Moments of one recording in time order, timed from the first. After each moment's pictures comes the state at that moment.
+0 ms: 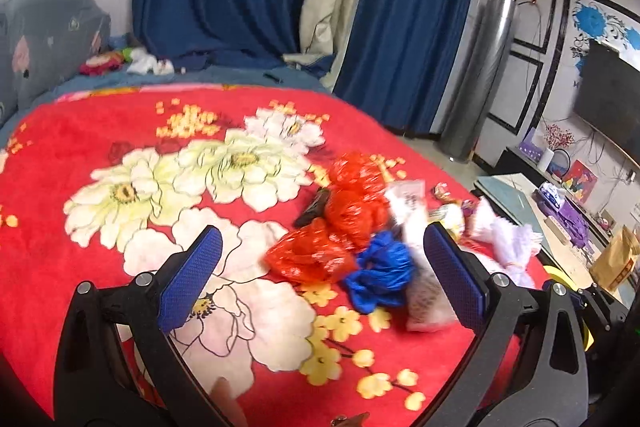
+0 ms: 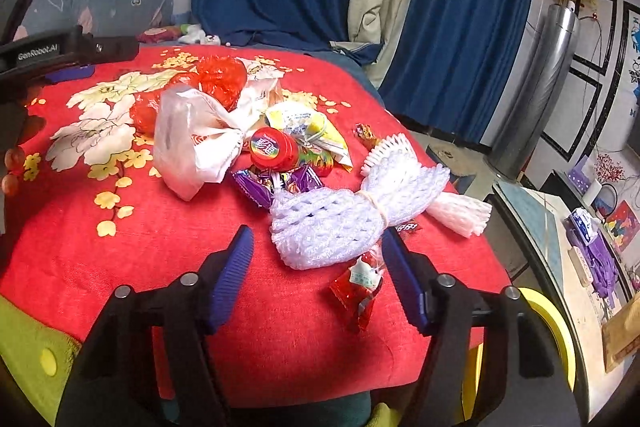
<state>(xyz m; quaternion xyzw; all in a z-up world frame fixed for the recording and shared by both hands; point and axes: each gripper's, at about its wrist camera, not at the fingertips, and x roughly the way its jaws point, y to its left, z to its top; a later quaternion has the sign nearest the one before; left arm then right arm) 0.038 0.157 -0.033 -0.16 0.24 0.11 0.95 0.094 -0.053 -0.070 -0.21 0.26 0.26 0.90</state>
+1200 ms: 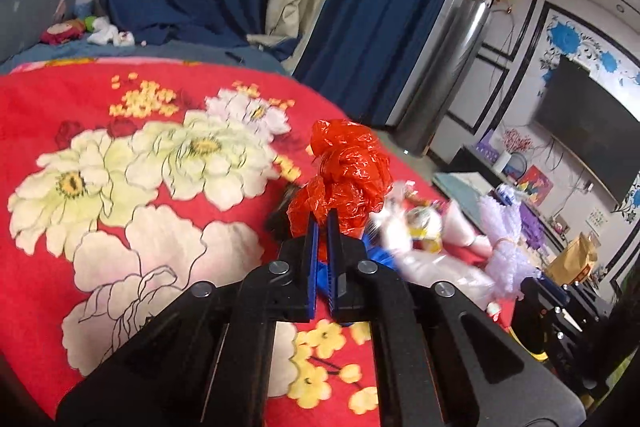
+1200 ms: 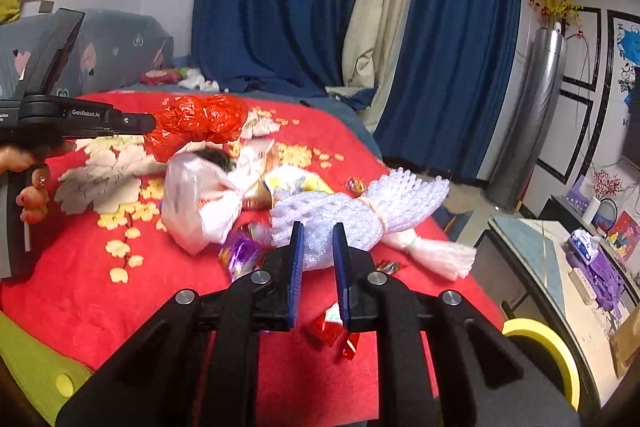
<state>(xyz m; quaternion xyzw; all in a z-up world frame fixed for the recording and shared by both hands) 0.055 0.175 -0.033 -0.20 0.24 0.02 0.95 0.084 -0.063 -0.041 -0.18 0.18 0.28 0.93</state>
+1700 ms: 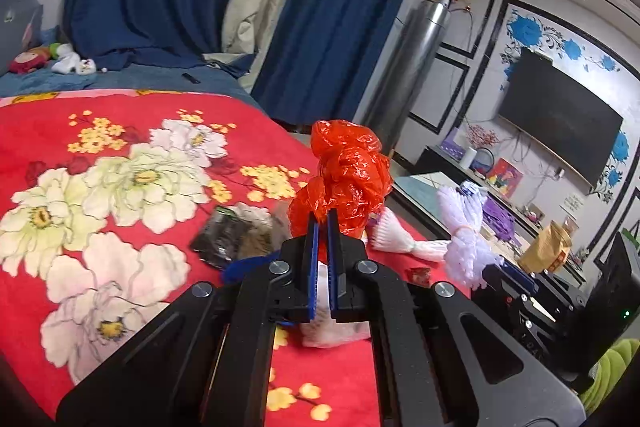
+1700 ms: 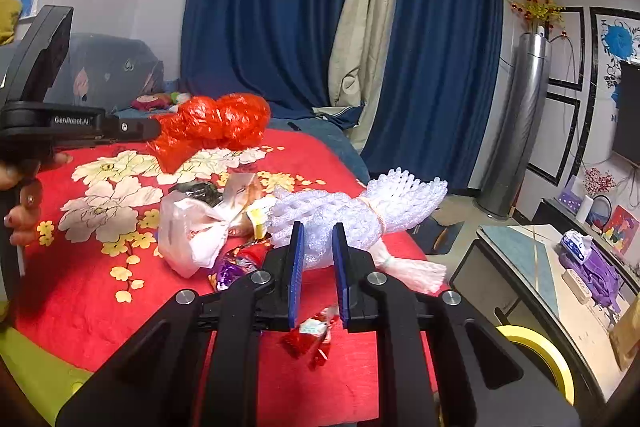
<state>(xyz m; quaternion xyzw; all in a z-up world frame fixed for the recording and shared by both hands) 0.054 0.125 0.001 -0.18 0.22 -0.04 0.96 0.077 -0.087 -0.014 -0.15 0.15 0.26 0.94</state>
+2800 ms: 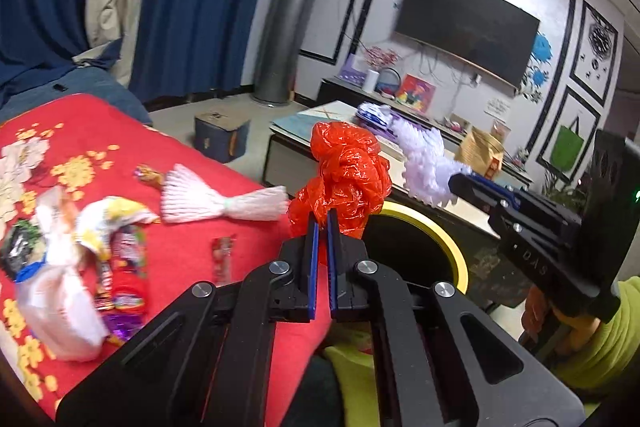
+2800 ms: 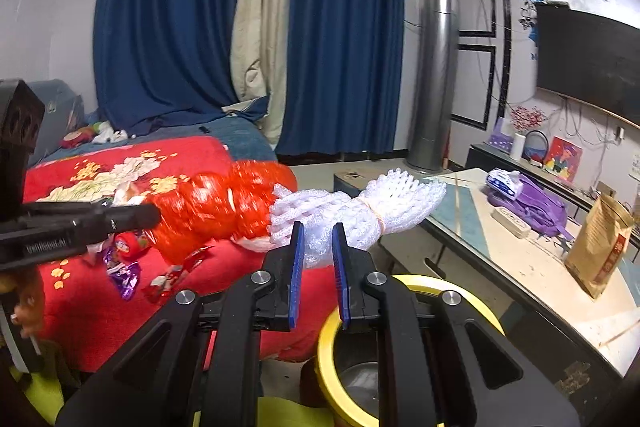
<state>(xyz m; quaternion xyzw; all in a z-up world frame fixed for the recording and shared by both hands) 0.109 -0.068 -0.014 -0.07 0.27 -0.24 0.93 0.082 -0.244 0.007 -0.06 0.18 0.12 0.97</state>
